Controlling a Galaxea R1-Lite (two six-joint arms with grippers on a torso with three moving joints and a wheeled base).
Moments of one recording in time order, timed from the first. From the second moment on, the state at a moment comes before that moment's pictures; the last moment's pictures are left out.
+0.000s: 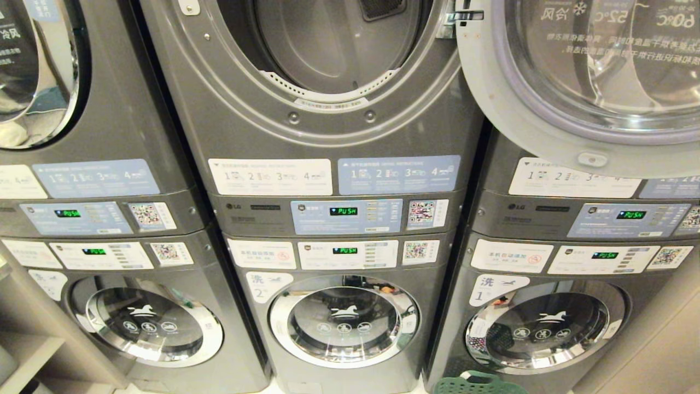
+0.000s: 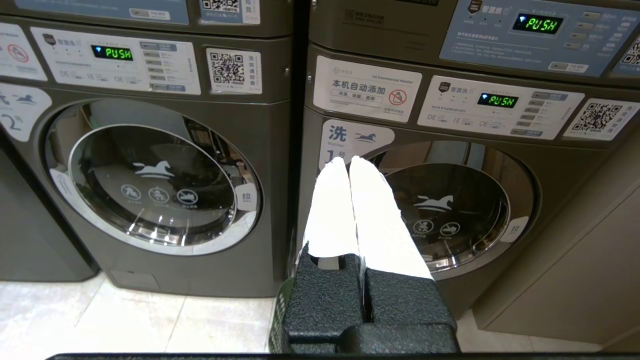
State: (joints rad) left arm 0.00 0.00 -0.04 0.12 -0.02 0.07; right arm 0.00 0.00 0.00 0.01 0.02 -0.09
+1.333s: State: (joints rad) left arm 0.00 0.00 -0.04 0.12 -0.02 0.06; right arm 0.00 0.00 0.00 0.01 0.01 -0.05
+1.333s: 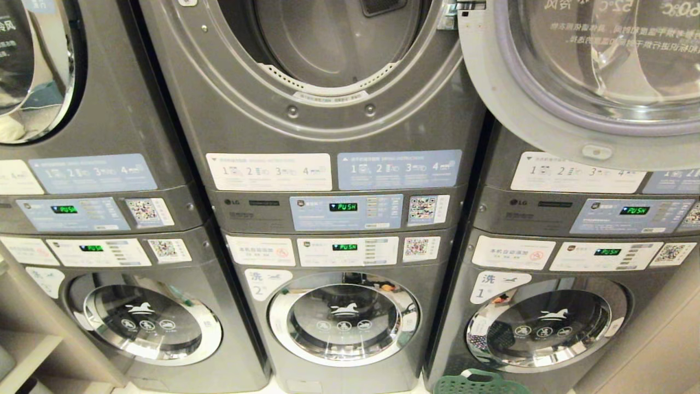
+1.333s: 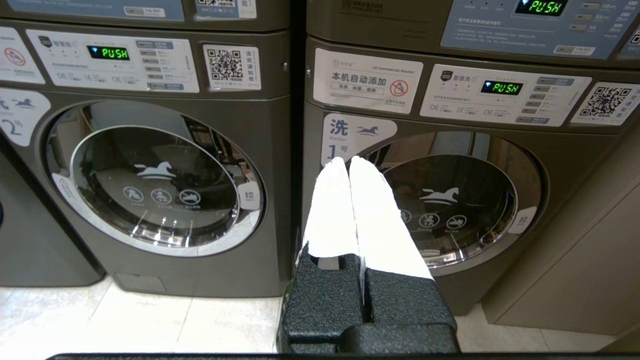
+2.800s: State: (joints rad) left arm 0.00 0.00 -0.04 0.12 -0.02 0.06; right arm 0.00 0.00 0.00 0.01 0.02 -0.04
